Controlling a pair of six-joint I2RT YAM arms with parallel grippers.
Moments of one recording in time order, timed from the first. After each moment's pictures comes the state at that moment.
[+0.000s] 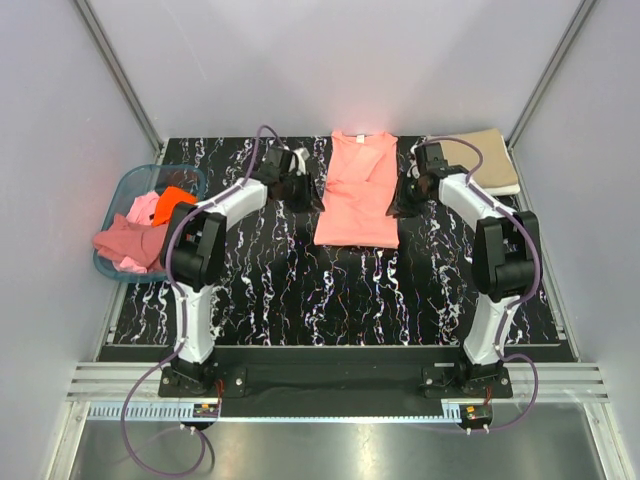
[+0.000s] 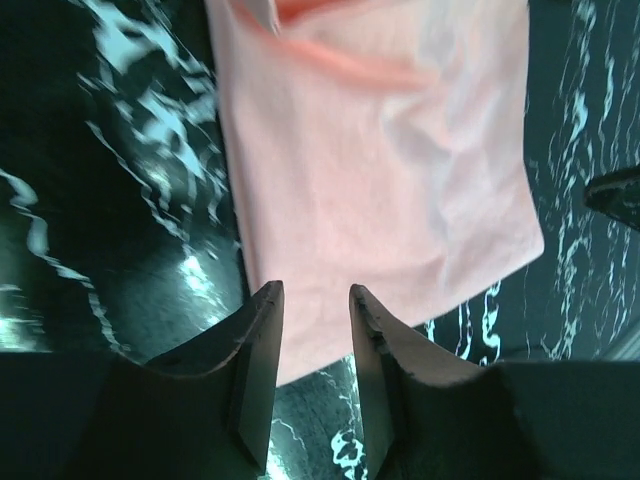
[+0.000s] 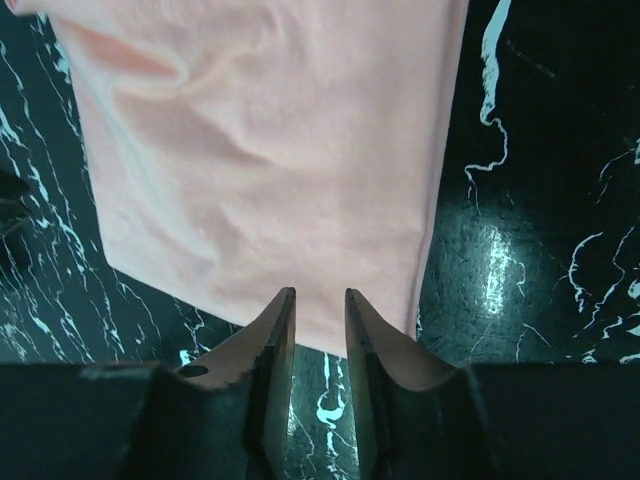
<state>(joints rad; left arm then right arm) -0.36 2.08 1.58 -0.33 0.42 -0.46 0.20 1.93 1.48 -0.57 -0.25 0.41</state>
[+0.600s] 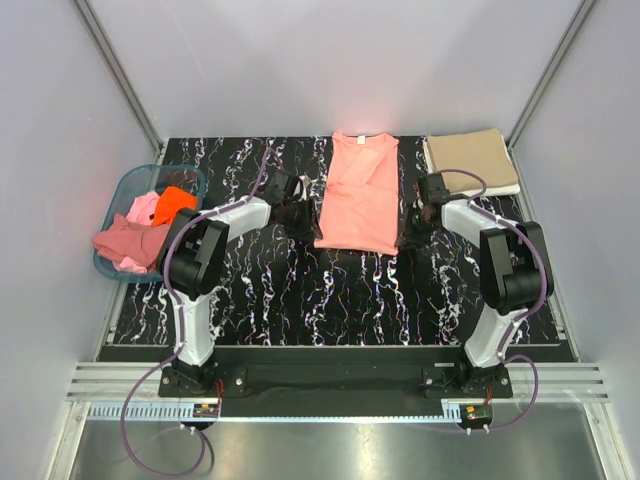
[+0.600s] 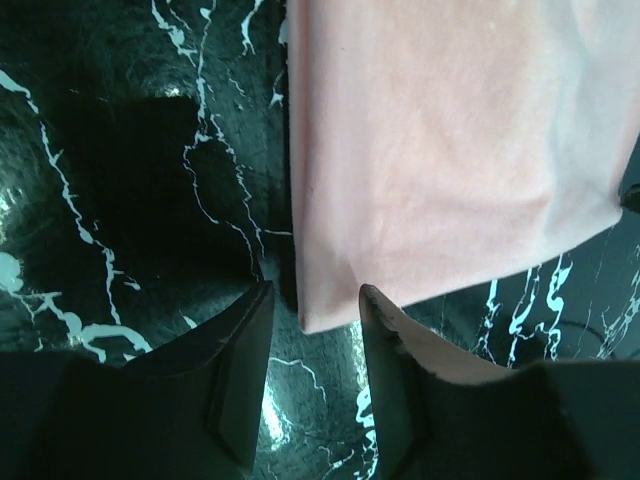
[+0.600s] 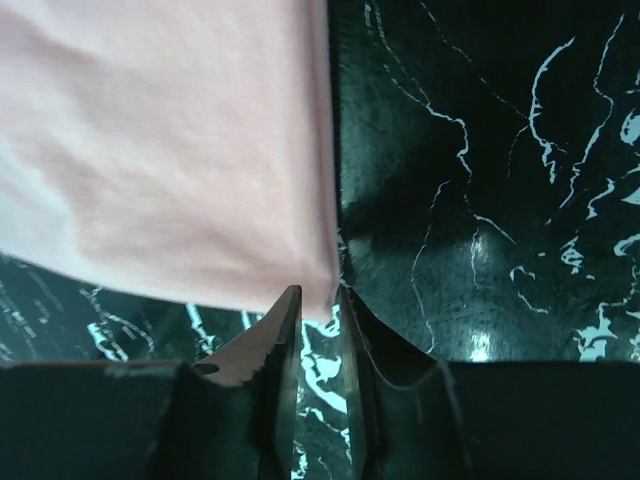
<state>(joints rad) -0.43 2.01 1.34 -0.32 0.34 -0.51 0.20 1.82 1.15 -0.47 -0.20 0.44</state>
